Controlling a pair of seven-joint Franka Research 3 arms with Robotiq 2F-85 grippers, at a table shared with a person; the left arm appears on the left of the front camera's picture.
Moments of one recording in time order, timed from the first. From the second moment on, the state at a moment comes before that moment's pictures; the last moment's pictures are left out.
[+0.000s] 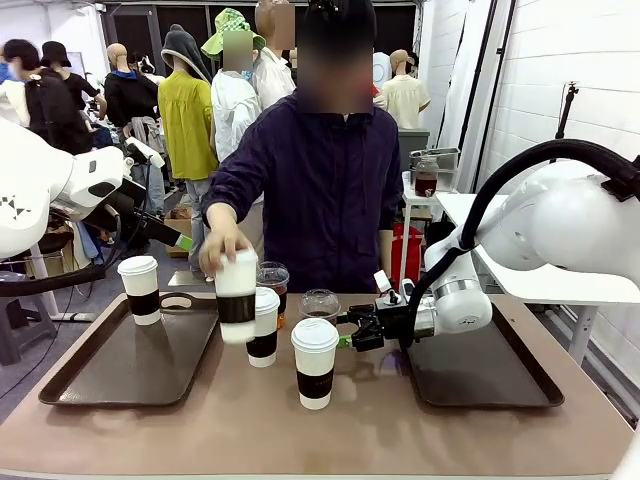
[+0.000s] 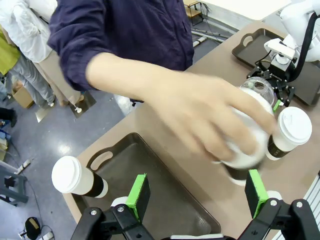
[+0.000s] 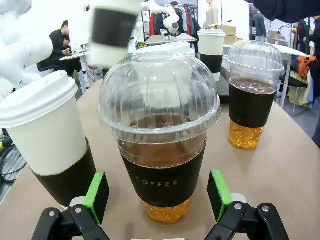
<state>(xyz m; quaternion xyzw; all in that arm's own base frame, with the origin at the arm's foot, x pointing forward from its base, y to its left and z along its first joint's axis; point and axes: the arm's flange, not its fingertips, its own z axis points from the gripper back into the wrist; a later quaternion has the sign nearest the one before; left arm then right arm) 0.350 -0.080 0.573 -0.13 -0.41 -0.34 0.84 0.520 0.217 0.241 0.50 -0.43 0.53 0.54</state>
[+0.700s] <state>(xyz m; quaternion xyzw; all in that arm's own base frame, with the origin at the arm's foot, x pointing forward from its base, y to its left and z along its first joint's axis) 0.350 -0.080 0.573 -0.13 -0.41 -0.34 0.84 0.523 0.240 0.234 0.51 -0.41 0.53 0.54</state>
